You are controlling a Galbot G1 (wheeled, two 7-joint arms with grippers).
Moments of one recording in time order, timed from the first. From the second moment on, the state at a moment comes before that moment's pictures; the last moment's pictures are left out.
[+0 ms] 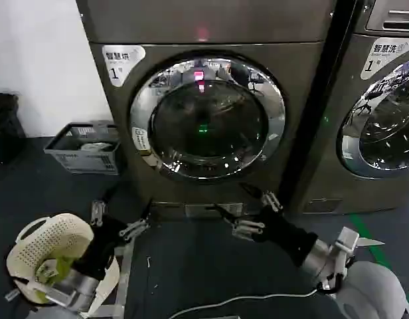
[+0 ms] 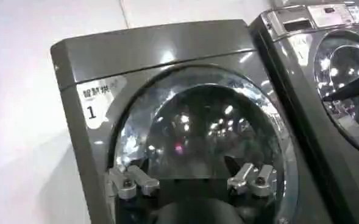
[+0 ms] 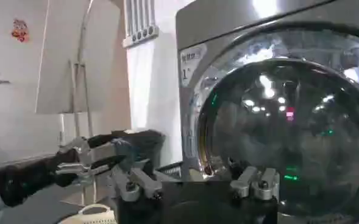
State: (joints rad) left arm 1.51 -1.35 -0.68 -2.29 -0.04 -0.10 0.32; right arm -1.26 0.92 0.53 2.37 0.70 -0.35 -0.32
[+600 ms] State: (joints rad) left arm 1.54 -1.35 -0.70 -2.33 -0.06 -0.10 0.32; right arm -1.05 0.91 0.42 2.10 0.62 -0.26 -0.35
